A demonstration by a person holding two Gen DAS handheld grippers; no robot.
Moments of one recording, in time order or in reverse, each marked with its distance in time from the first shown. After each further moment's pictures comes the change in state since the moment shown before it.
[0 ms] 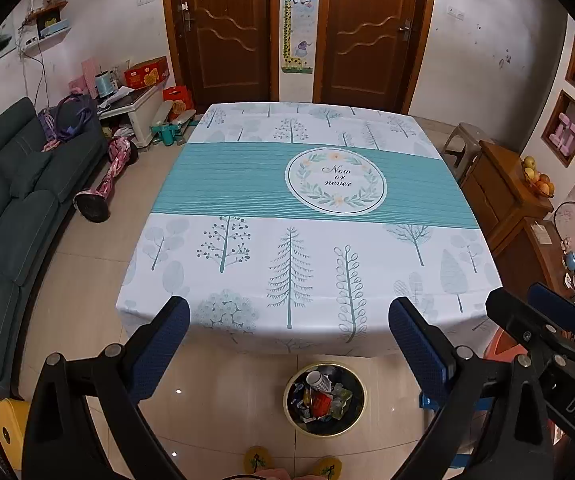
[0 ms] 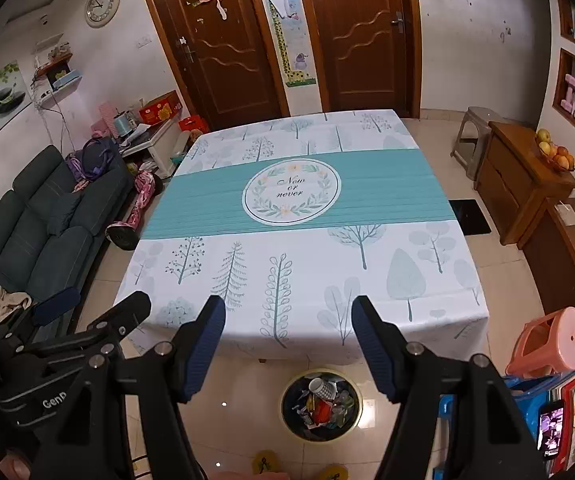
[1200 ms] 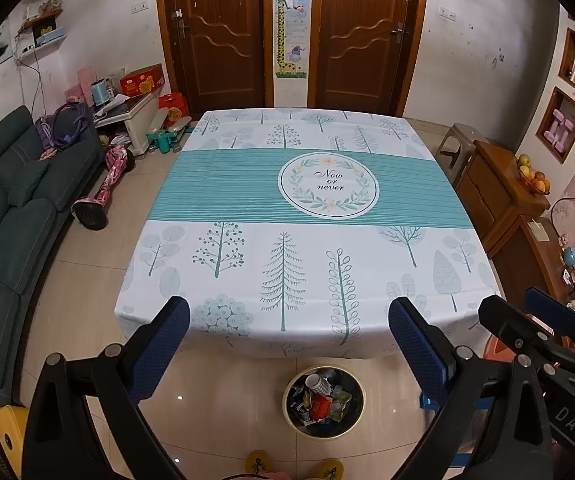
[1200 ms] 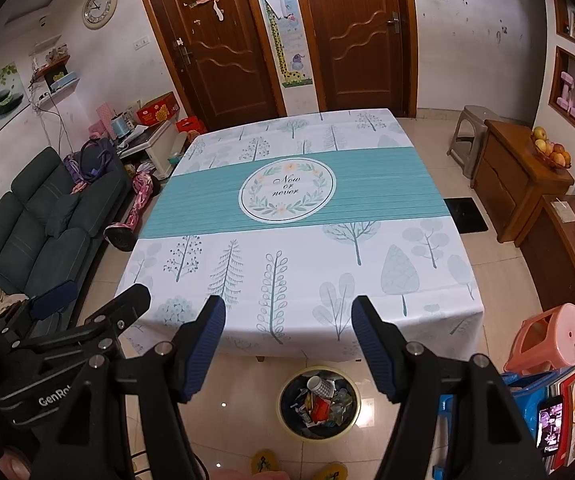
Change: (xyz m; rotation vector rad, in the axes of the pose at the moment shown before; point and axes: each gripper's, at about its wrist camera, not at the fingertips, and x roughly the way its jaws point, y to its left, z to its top) left arm -0.006 -0.010 0.001 0.018 -0.017 -0.006; right arm -0.013 -0.006 -0.004 0.010 -0.003 -0.006
